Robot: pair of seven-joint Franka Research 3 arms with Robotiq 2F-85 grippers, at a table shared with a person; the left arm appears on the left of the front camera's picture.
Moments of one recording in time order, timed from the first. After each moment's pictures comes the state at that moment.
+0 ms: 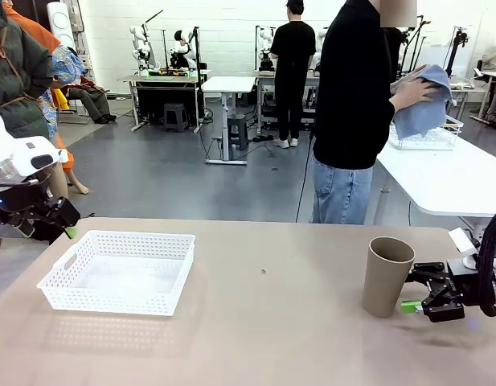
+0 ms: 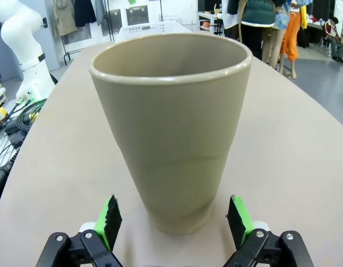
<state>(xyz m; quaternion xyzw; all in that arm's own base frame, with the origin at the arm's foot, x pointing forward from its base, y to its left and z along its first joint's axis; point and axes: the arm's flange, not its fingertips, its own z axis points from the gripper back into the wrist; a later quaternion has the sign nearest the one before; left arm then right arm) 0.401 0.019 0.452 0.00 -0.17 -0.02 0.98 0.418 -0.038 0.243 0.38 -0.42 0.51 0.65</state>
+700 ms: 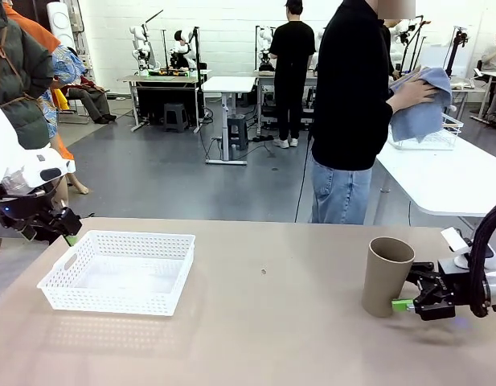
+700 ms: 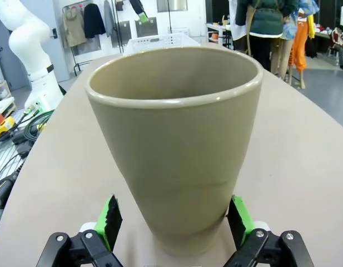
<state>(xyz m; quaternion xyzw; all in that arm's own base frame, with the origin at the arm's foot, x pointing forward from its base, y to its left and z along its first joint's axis) 0.413 0.022 0.429 0.03 -0.17 -0.04 0.98 0.424 -0.020 0.235 0.41 -0.42 0.51 0.63</state>
